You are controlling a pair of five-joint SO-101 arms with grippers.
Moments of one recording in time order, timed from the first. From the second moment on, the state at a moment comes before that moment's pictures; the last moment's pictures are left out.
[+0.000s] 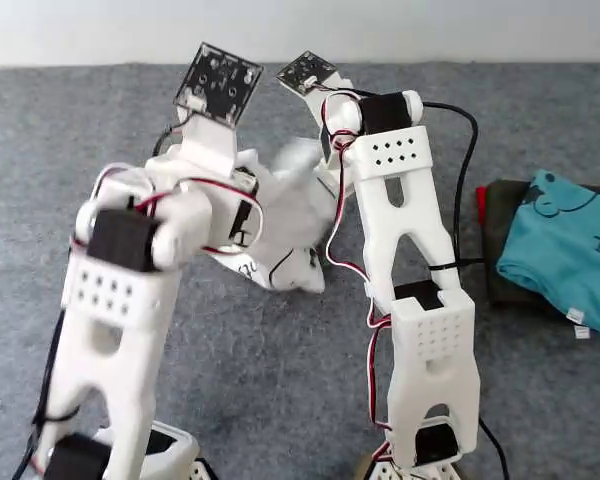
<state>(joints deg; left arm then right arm) 13.9 -19.6 -2.2 83.9 -2.2 -16.4 38.5 -57.8 100.5 27.6</state>
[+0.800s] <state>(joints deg) -16.5 -13.9 22.1 66.5 1.0 -34.7 44.7 -57.0 100.5 29.4</state>
